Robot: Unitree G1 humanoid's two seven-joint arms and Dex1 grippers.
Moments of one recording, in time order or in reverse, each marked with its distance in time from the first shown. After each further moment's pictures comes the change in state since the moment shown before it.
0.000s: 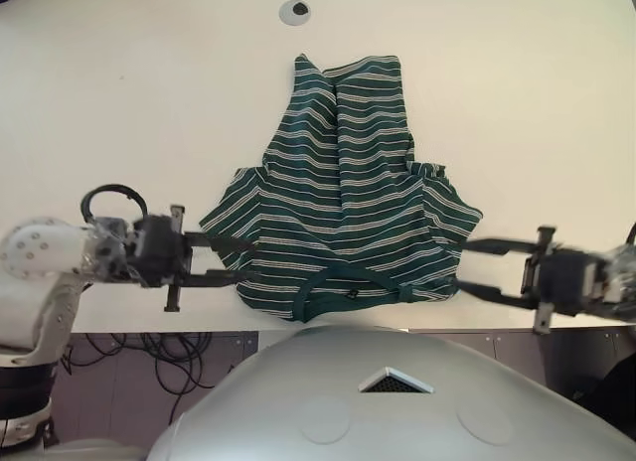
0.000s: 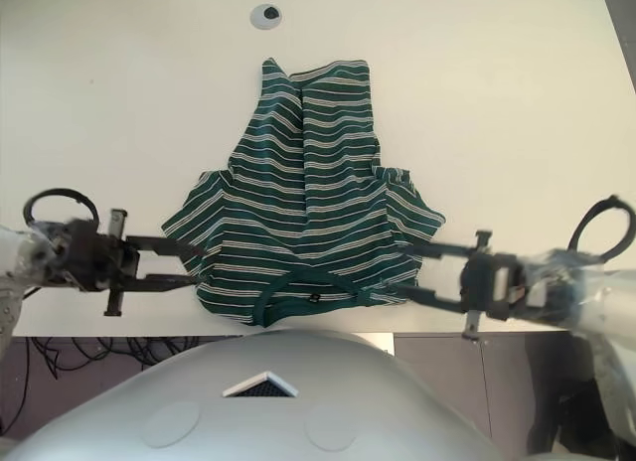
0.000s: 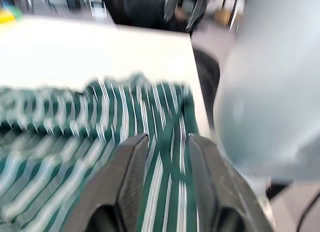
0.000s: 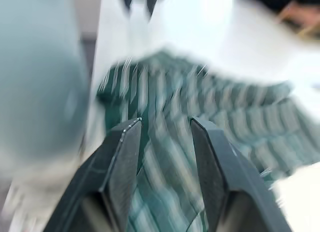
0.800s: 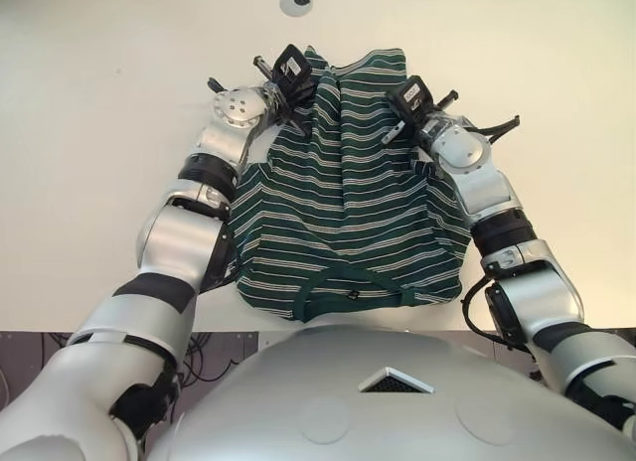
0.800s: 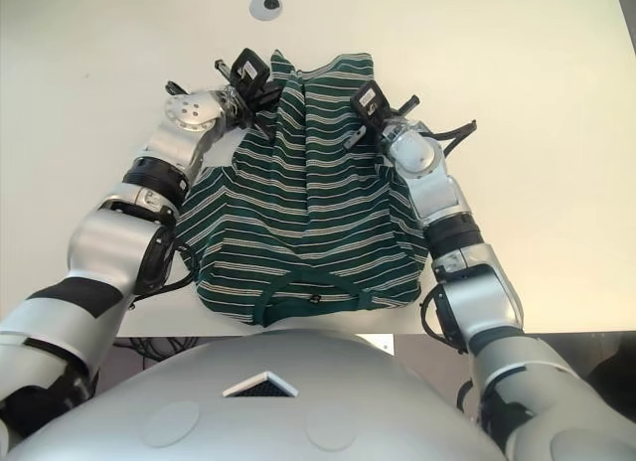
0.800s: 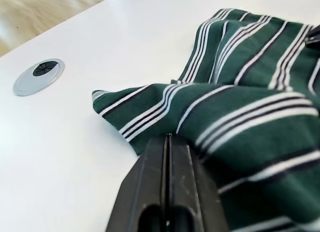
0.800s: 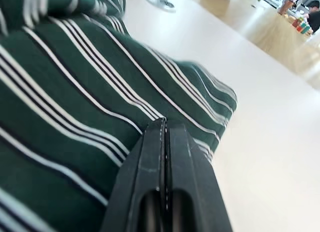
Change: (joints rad) left arm -1.110 -0.717 -0.440 1.594 0.884 -0.388 0.852; right arm -0.952 0.626 0.719 1.372 -0.908 -0.303 -0.771
